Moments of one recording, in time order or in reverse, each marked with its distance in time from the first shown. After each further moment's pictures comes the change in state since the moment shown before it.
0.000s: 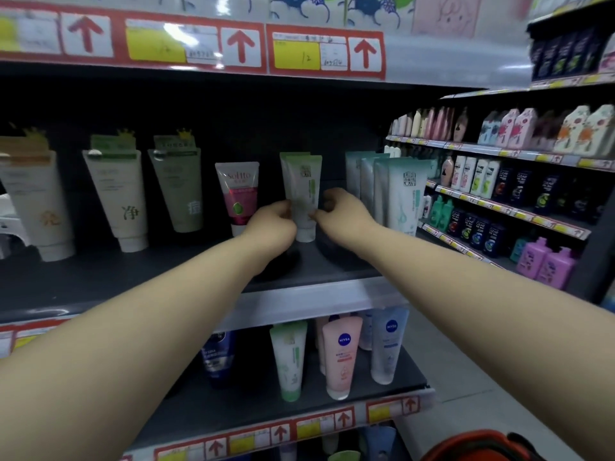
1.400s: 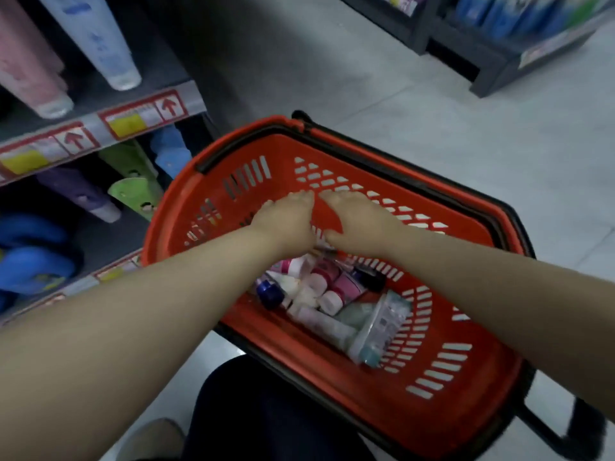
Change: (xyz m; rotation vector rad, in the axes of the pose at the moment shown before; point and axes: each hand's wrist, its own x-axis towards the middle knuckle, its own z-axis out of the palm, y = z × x) left_hand -0.280 -0.133 0.408 0.922 -0.885 0.189; right_hand -0.411 0.382 -0.087 -0.504 -0.480 0.276
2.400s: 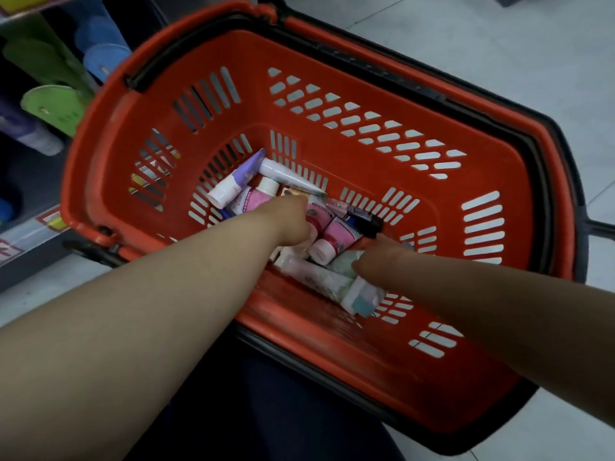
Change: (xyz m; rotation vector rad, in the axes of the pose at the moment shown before) left_hand 0.019 0.000 0.116 -0.190 -0.309 -0.083; right_hand -0.060 0.047 0.133 -0.743 -0.946 -0.136
